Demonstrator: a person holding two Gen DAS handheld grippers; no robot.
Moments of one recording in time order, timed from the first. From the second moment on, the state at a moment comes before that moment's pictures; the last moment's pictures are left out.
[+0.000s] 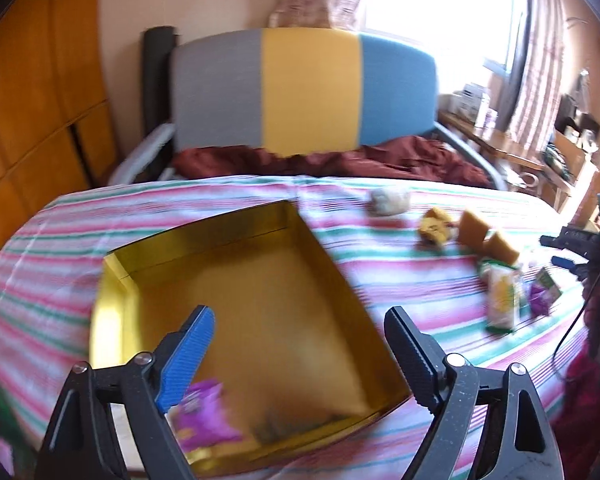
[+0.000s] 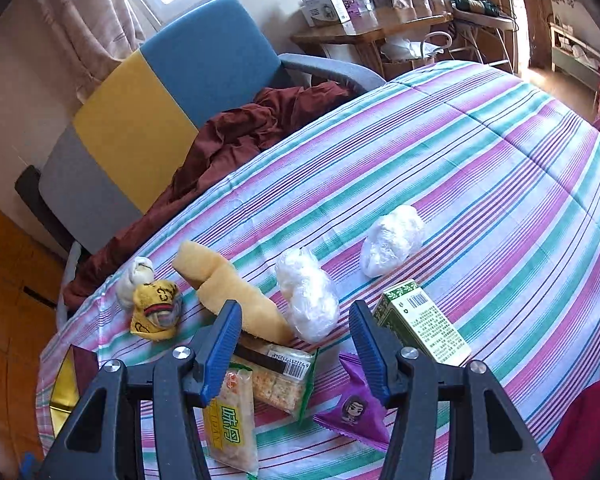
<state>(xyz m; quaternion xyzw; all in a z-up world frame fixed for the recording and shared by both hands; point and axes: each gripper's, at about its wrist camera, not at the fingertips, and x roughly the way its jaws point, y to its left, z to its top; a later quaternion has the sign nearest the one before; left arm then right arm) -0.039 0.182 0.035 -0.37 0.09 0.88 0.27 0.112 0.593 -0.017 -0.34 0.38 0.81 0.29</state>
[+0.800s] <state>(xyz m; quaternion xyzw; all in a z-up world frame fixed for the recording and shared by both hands) -0.114 0.456 -0.048 -0.44 0.22 0.79 0.36 0.115 0.596 -0.024 -0.33 0.45 0.80 0.22</state>
